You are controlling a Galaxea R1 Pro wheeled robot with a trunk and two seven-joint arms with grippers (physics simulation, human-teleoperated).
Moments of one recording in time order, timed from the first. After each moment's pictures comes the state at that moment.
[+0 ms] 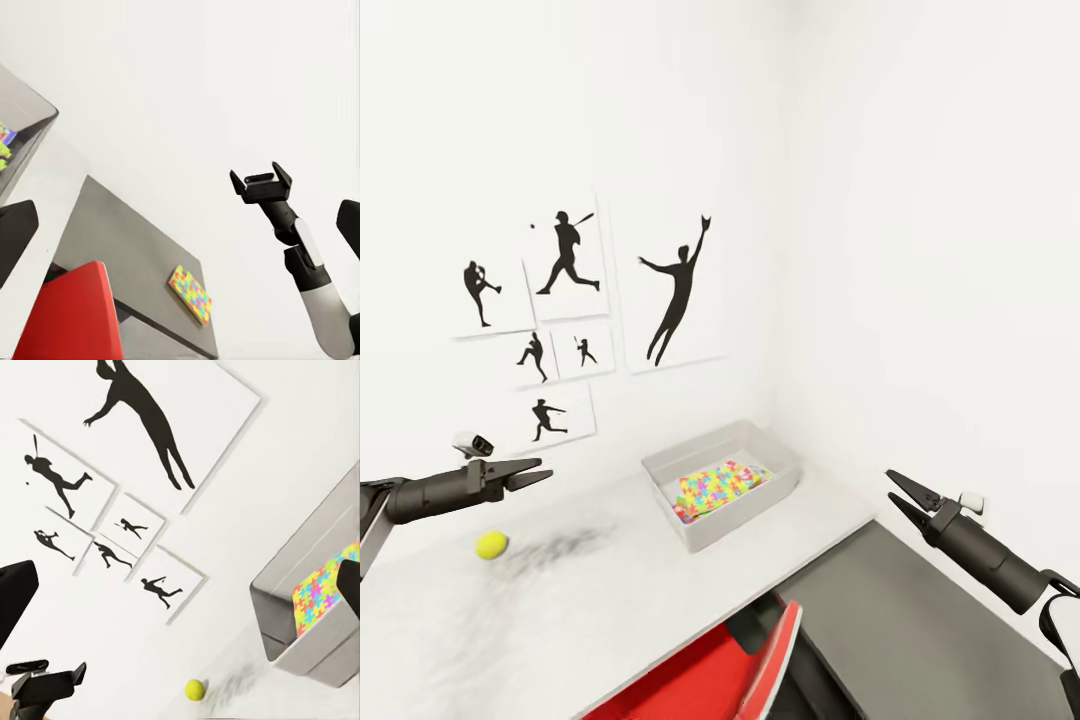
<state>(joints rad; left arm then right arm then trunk) -0.69 0.52 0.14 -0.88 0.30 0.92 -1.57 -0.18 -0.23 -0.35 -1.56 -1.12 0.81 0.48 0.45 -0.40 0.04</state>
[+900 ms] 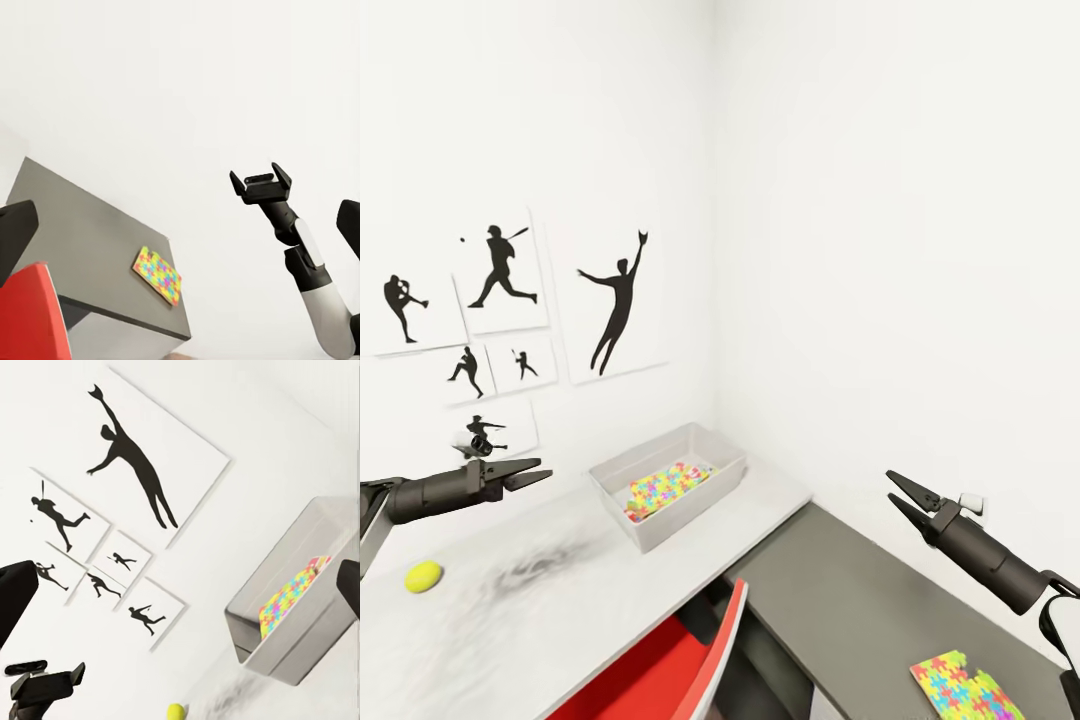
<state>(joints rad) -0.69 0.52 0.14 -0.88 0.30 0.92 -1.57 -0.18 -0.23 -0.35 -1.55 -1.12 0.81 0.48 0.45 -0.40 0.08</state>
